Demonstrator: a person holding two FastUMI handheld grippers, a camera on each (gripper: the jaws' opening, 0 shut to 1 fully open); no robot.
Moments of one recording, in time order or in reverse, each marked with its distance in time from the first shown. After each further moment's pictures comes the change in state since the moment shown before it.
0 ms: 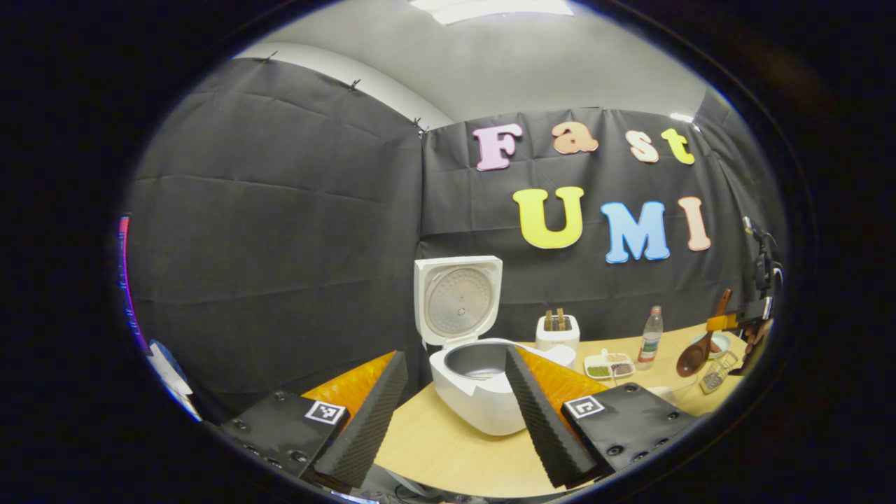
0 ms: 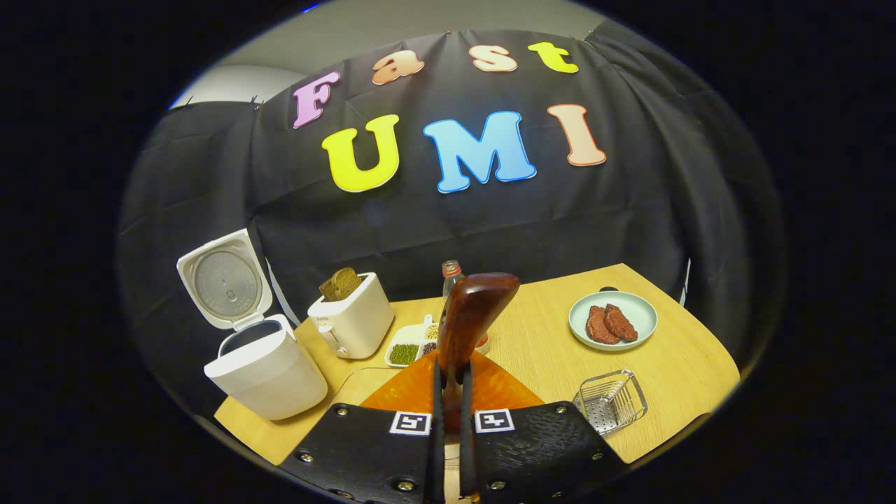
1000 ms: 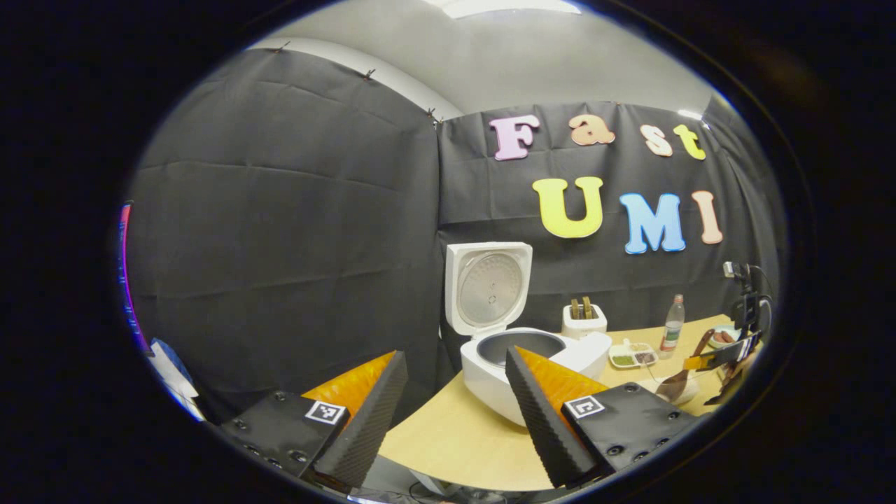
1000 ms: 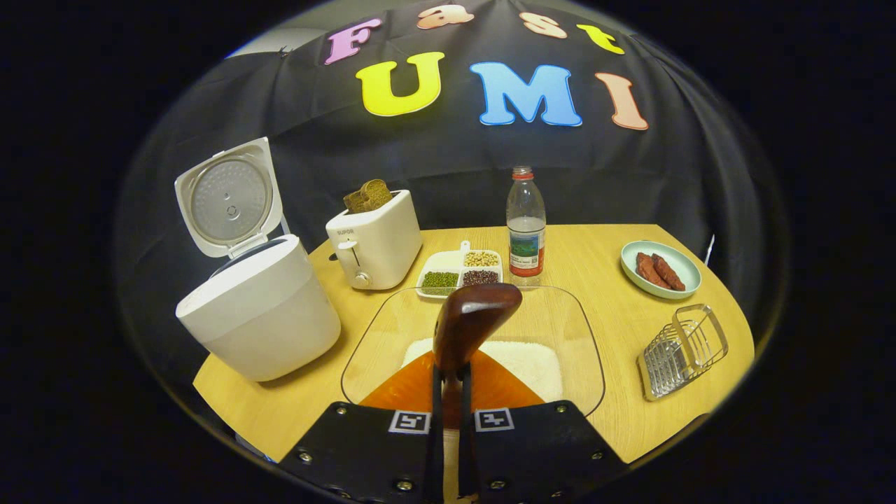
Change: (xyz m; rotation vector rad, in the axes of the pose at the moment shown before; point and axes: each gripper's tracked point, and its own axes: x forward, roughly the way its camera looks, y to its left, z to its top) left arm 0.016 0.060 -0.028 -0.014 0.030 0.030; right arm 0.031 0.081 -0.100 -0.019 0.200 0.028
